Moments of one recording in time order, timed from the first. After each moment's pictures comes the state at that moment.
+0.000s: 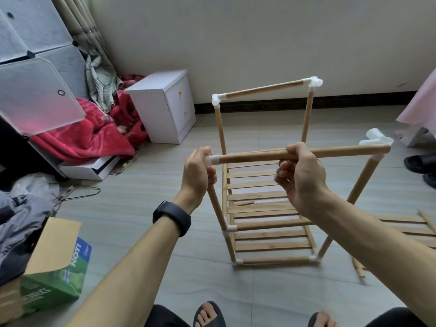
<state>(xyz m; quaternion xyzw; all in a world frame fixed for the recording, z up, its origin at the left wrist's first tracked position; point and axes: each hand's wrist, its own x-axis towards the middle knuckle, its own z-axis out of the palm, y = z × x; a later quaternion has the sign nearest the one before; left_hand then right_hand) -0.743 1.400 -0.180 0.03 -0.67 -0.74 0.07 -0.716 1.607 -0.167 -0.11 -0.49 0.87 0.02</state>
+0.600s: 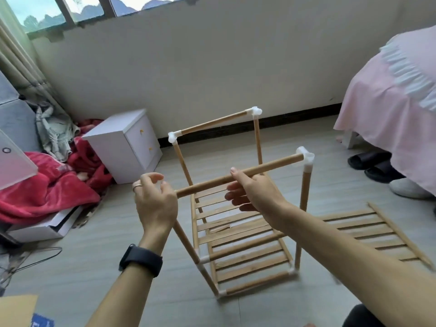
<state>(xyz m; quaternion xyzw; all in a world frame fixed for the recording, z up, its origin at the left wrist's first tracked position) -0.740 1.420 -0.158 0.08 -0.86 -0.42 0.28 -0.706 1.638 -0.153 -0.02 -0.69 0.72 -0.04</state>
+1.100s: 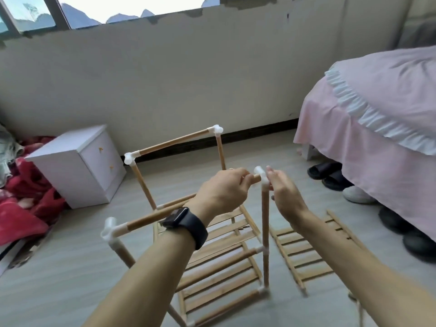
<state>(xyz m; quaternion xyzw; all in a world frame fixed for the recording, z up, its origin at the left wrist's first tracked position) -0.764 1.614 -0.110 -0.30 -0.92 -0.25 -0.04 -0.723 1.770 -0.181 -0.10 -0.75 0.63 0.16</state>
